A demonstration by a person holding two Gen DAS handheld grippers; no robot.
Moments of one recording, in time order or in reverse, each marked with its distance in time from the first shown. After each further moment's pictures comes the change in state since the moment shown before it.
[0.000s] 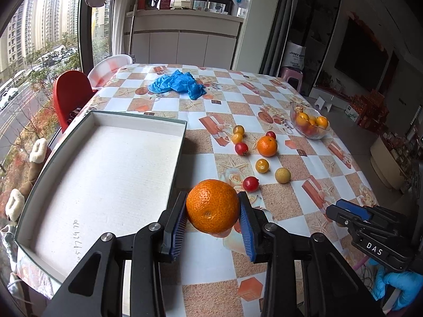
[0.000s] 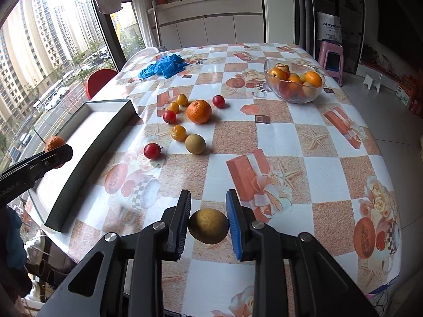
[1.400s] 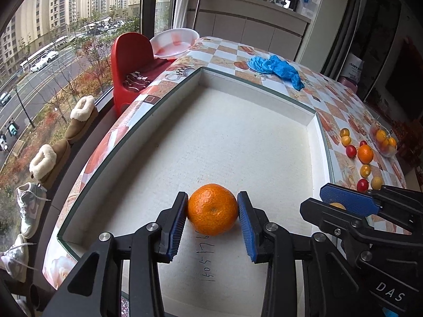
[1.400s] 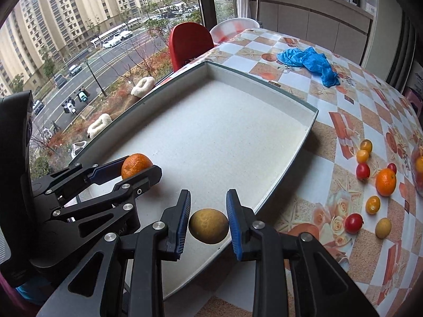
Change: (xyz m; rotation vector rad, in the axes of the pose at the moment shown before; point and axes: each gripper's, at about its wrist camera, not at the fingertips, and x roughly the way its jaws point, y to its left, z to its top) left arm 0.030 0.147 -0.026 -0.196 0.068 0.197; right arm 0.086 0.224 0.042 -0.349 0.148 0.216
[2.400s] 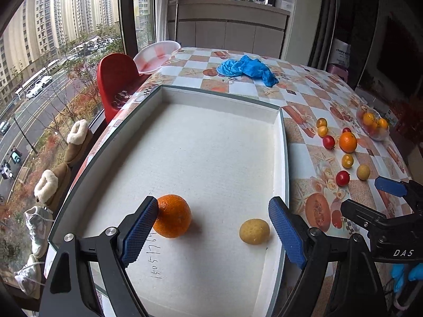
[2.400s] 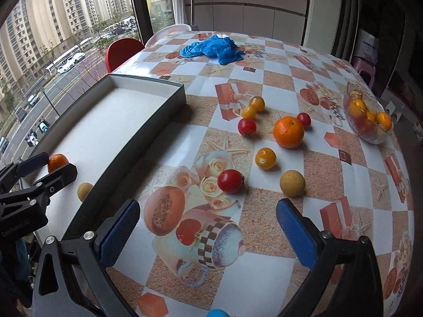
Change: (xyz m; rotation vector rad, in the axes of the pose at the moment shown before) left arm -0.018 -0.063 0.001 0.132 -0.036 0.021; right arm -0.036 -0.126 -0.058 0.208 -0.034 -0.207
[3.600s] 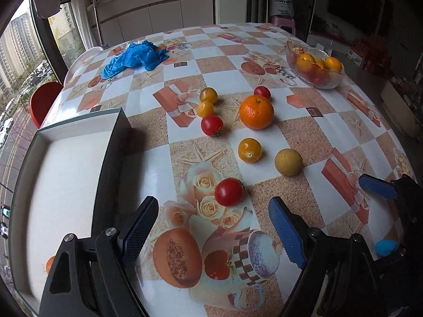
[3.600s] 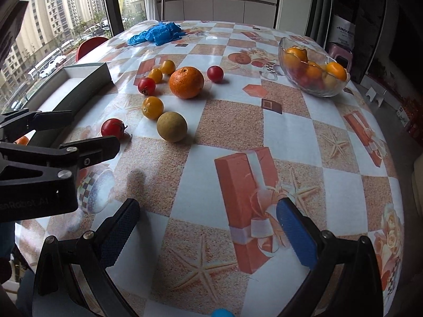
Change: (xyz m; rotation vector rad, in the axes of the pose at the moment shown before) left arm 0.055 -0.169 0.019 0.291 0.148 -0.124; right arm 0.002 -0.092 -0.049 0.032 -0.004 -0.083
